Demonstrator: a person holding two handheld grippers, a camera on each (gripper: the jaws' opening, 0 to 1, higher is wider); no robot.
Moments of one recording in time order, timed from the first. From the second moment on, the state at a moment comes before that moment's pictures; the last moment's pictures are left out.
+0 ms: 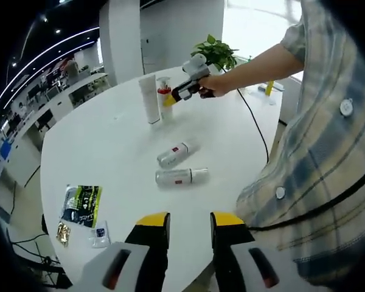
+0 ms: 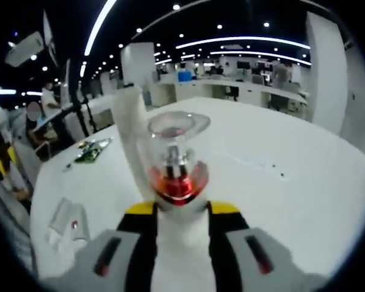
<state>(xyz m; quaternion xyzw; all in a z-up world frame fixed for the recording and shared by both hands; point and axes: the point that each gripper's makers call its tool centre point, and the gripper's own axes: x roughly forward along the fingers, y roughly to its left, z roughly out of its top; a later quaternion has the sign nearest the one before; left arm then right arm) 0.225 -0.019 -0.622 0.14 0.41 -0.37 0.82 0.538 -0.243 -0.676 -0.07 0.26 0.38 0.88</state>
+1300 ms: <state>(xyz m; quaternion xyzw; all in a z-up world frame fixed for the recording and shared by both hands) 0.222 -0.012 -0.618 0.14 0.40 -0.35 0.83 0.532 -0.234 -0.672 -0.04 0.27 0.37 0.89</state>
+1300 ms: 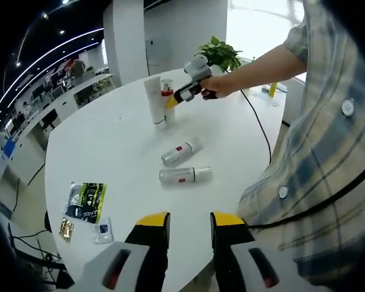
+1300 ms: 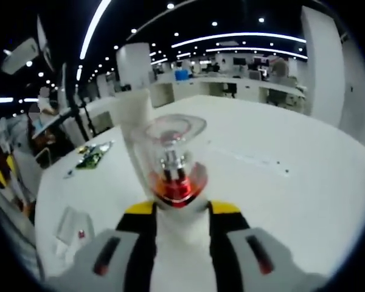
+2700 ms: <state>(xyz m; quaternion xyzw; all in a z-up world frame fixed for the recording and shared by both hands) 0.248 -0.021 -0.610 0.12 0.36 -0.45 0.81 0.370 -0.183 -0.747 -0.19 0.38 0.48 0.77</state>
